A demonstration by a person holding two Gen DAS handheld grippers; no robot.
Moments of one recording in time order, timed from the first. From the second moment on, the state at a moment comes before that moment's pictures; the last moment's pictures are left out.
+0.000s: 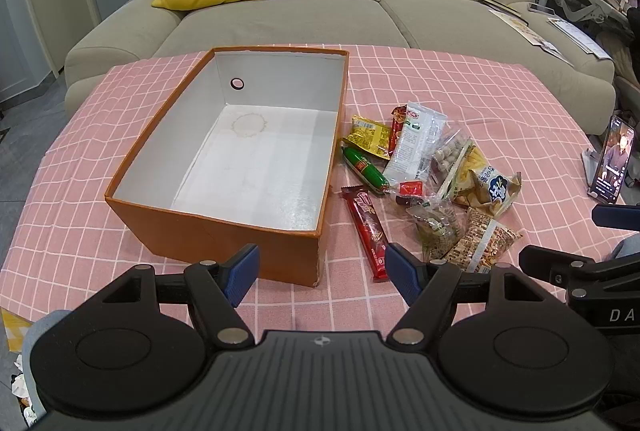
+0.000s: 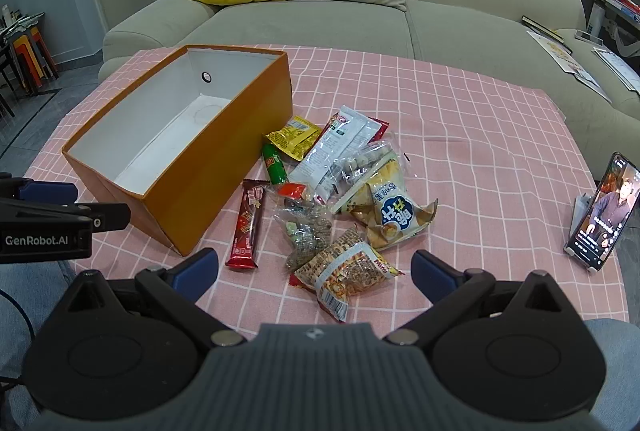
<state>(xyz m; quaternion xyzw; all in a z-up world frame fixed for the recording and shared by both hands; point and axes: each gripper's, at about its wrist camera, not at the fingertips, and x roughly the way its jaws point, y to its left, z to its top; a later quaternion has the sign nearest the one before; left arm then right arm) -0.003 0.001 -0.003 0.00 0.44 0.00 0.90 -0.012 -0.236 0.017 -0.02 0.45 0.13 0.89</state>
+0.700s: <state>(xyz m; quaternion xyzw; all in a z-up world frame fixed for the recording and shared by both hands) -0.005 0.004 -0.002 0.00 0.44 0.00 0.90 -0.013 -0.233 0.014 -0.03 0.45 0.13 0.89</state>
